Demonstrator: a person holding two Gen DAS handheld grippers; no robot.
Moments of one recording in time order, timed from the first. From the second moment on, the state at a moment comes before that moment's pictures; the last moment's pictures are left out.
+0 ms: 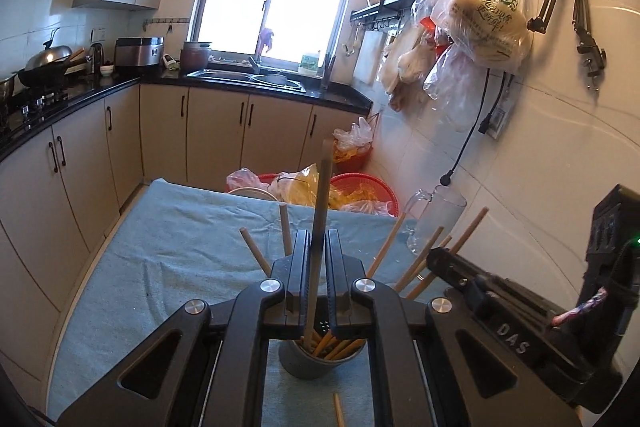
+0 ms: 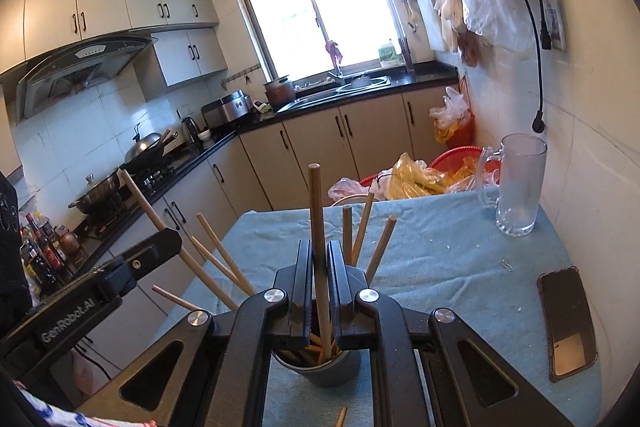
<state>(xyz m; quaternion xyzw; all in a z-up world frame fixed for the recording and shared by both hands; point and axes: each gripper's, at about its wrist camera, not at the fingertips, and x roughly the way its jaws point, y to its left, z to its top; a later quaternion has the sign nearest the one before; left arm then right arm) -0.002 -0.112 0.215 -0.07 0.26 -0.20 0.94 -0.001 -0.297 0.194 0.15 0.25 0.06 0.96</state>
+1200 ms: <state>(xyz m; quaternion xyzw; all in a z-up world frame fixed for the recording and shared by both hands) -0.122 -0.074 0.136 -0.03 0.34 -0.19 0.92 -0.121 -0.338 0.078 0.11 0.41 0.00 0.91</state>
